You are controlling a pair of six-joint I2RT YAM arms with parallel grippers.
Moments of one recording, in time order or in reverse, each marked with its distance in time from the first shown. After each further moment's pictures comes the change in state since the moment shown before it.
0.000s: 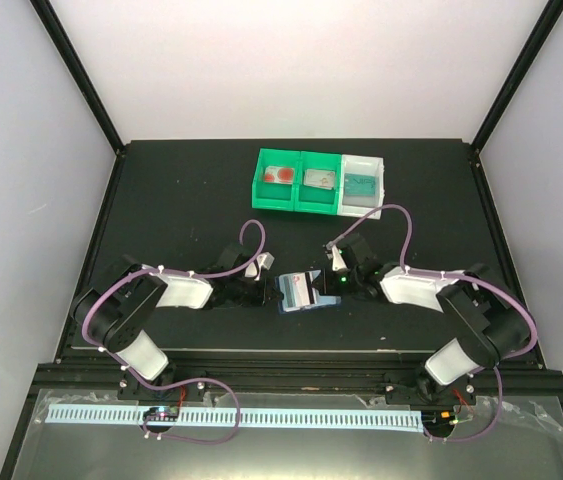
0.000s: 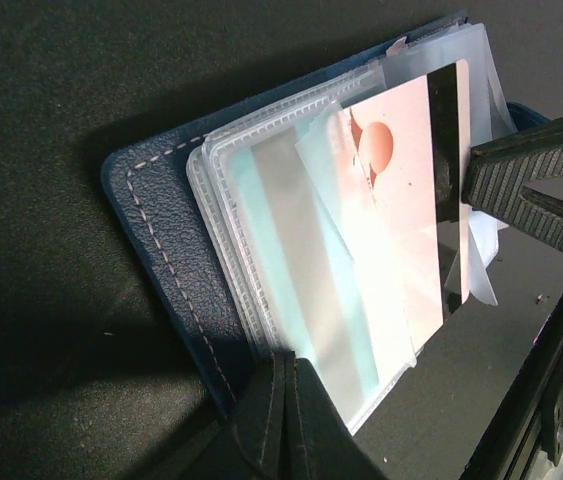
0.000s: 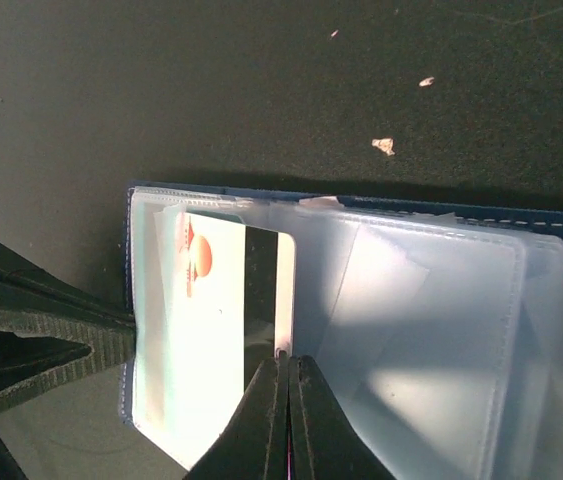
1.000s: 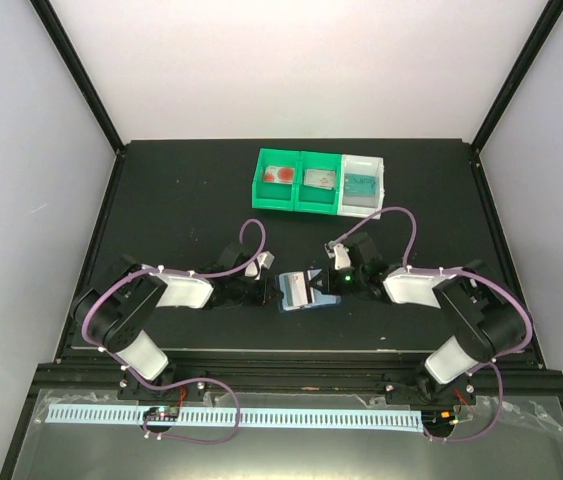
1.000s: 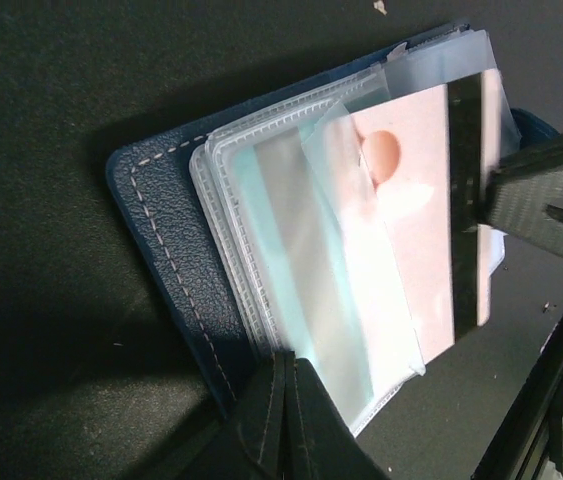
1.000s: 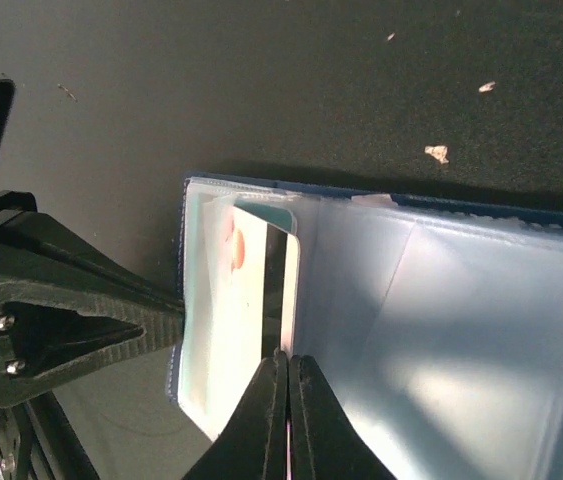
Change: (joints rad) left arm -0.001 -0.001 0.005 -0.003 -0.016 0.000; right arm -0.062 0.038 -0.046 0.141 -0.172 0.002
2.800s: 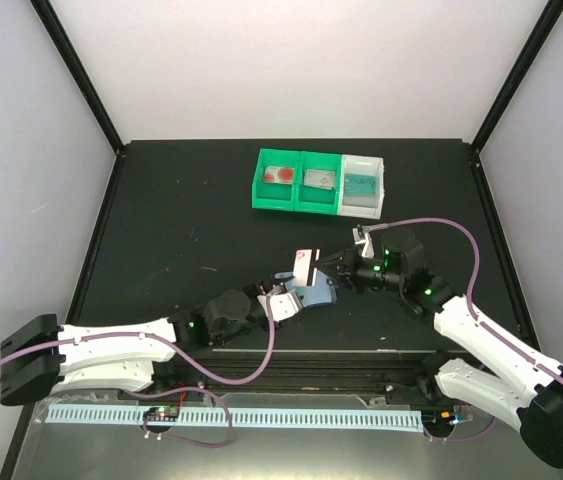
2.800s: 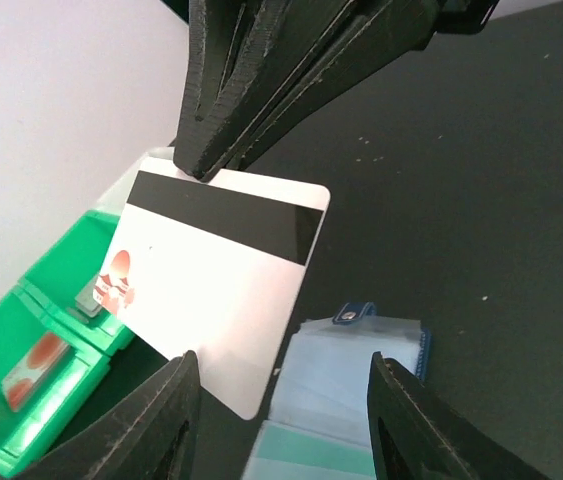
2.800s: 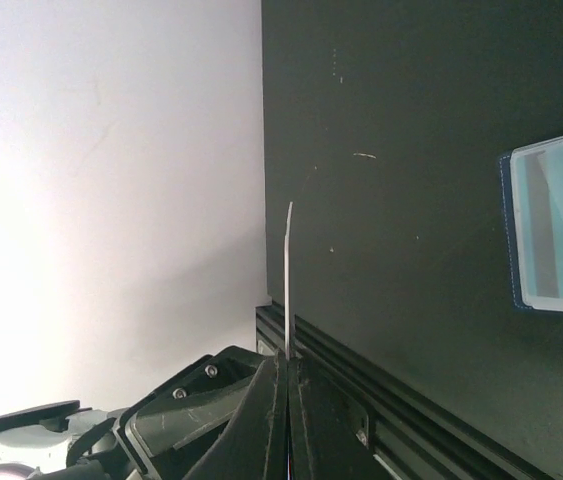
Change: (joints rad) left arm -0.575 -0.605 -0.120 0.121 -0.791 1.044; right arm 0.027 -0.635 0.021 -0.217 -0.047 0.612
